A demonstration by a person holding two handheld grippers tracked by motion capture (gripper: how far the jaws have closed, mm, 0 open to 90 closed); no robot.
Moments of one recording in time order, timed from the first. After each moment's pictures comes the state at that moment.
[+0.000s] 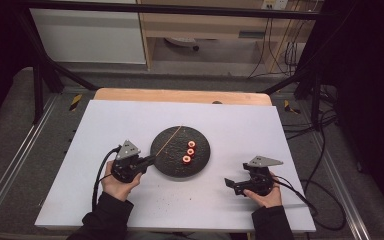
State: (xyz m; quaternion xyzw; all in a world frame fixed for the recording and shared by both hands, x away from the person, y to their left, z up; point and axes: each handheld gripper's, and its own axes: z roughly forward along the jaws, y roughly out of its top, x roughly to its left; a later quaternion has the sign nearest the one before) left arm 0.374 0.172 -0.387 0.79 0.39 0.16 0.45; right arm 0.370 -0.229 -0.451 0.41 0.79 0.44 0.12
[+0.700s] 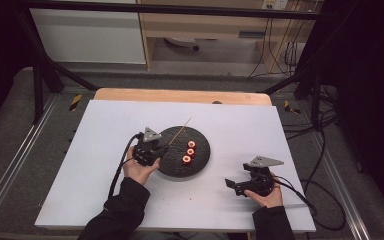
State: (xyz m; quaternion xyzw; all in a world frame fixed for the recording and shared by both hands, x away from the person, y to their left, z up) left arm 0.424 0.126 -0.401 0.80 0.42 0.17 0.40; right arm 0.369 -0.230 -0.451 0.41 0.79 0.44 0.12
